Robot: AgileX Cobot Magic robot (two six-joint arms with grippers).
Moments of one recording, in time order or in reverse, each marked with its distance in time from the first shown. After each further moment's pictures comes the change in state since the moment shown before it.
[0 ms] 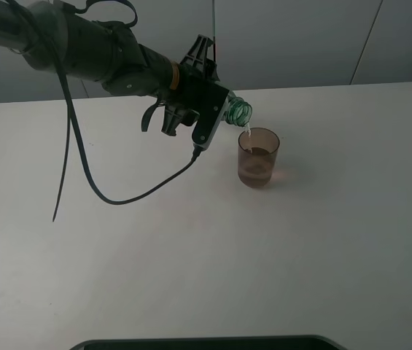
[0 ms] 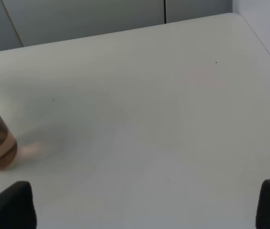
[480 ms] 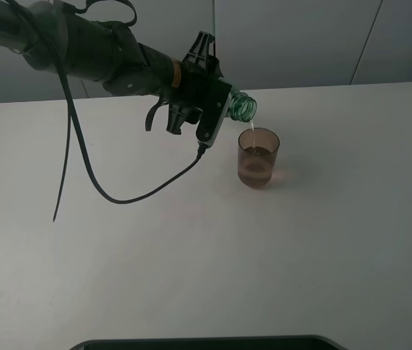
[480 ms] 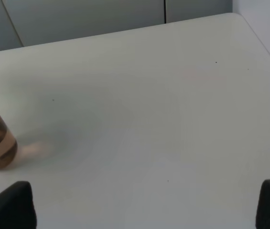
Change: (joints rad) left arm 0.000 0.000 0.000 -0.049 -0.045 -0.002; right arm 0.000 0.000 0.000 0.000 0.000 0.000
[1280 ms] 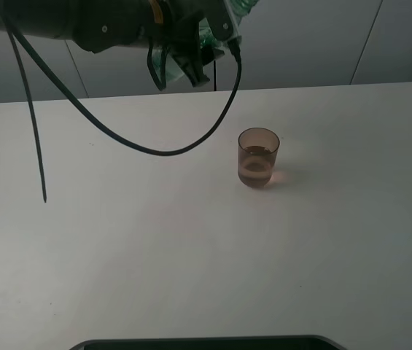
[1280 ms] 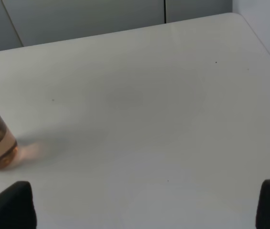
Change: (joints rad) left arm 0.037 -0.175 0.000 -0.424 -0.075 -0.382; right arm 0.000 0.000 0.000 0.000 0.000 0.000
